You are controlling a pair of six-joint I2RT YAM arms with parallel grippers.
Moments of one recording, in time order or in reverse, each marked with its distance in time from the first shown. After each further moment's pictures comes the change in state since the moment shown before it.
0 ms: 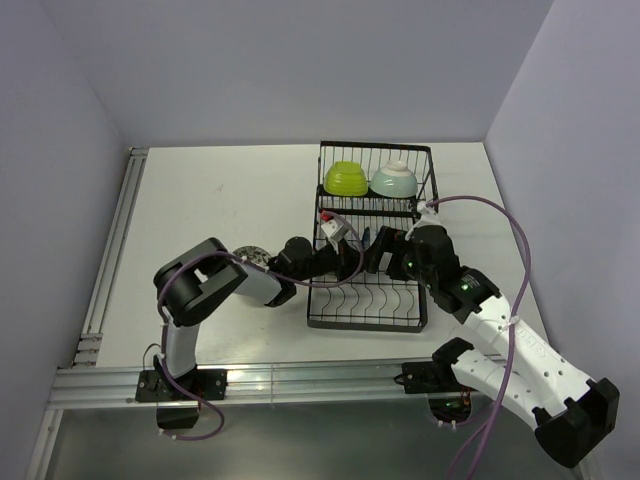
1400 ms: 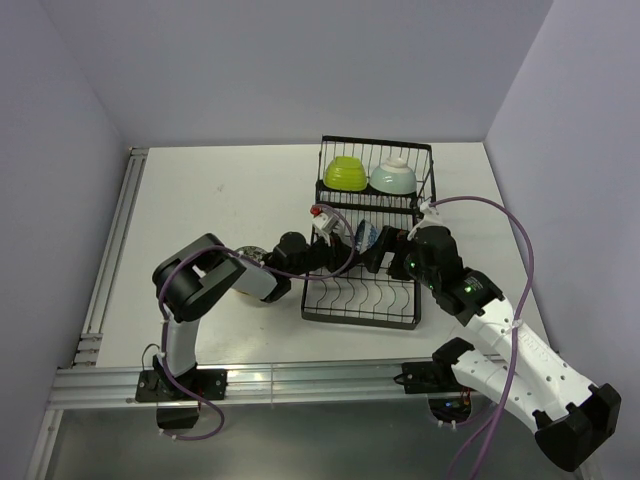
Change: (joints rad) left arm 0.058 0.021 -0.007 -0.018 -0.005 -0.063; right arm -0.011 -0.027 0.000 0.000 -0.013 -0.006
